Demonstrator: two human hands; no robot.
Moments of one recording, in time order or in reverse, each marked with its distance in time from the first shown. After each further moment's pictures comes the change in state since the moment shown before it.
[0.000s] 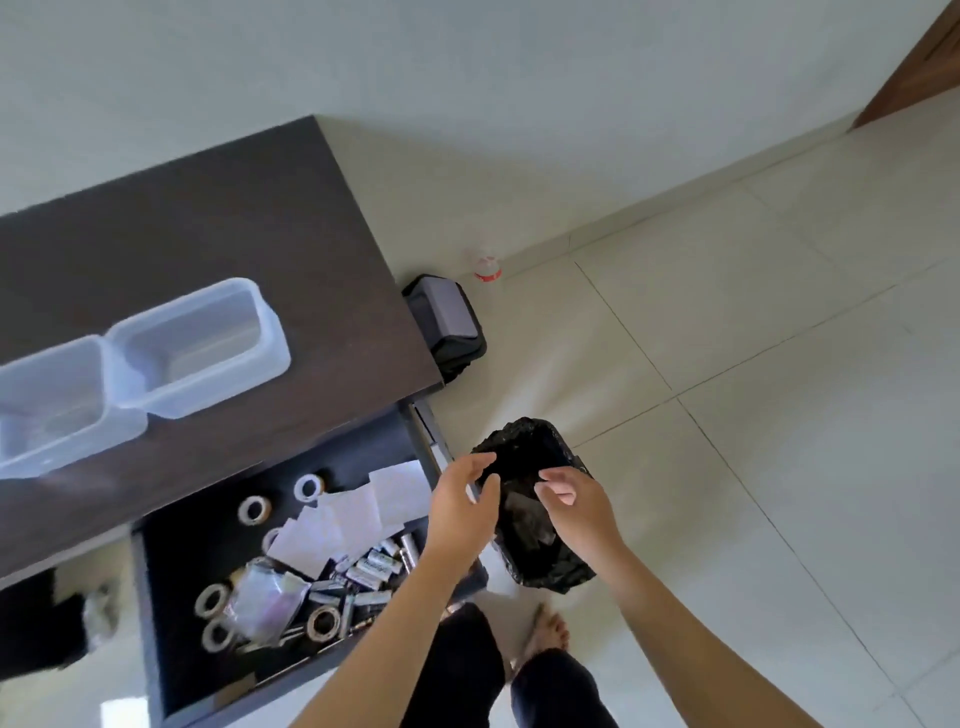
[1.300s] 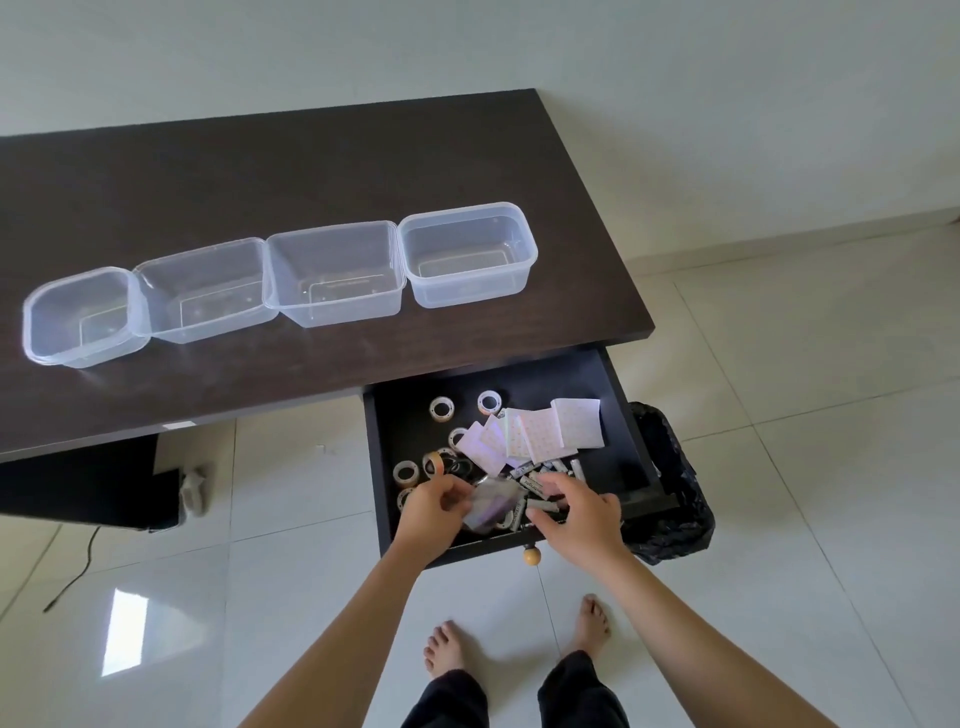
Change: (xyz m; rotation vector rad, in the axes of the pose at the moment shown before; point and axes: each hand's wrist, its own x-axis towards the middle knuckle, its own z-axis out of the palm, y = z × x) left_hand -0.097 -0.200 -0.221 -0.012 0.012 -0.139; right_hand -0.134 -0.054 0.214 -0.637 -0.113 -0.297
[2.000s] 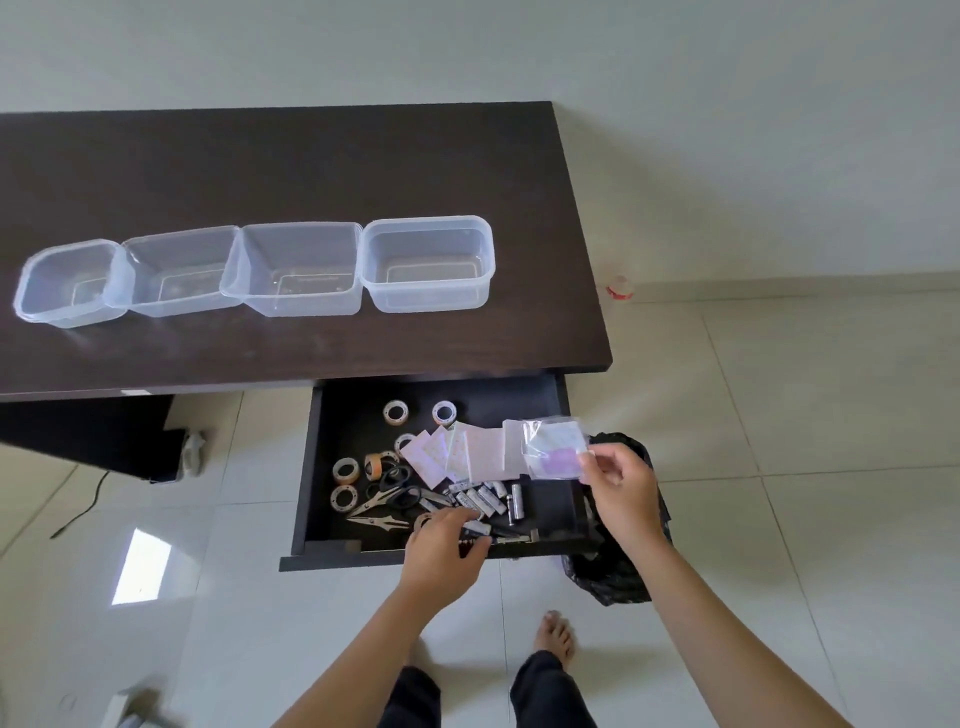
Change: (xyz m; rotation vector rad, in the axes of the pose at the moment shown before) left_hand -0.025 0.066 0.104 0.289 0.069 -0.038; right_hand 0.065 0.080 -0.113 0.580 0.170 0.004
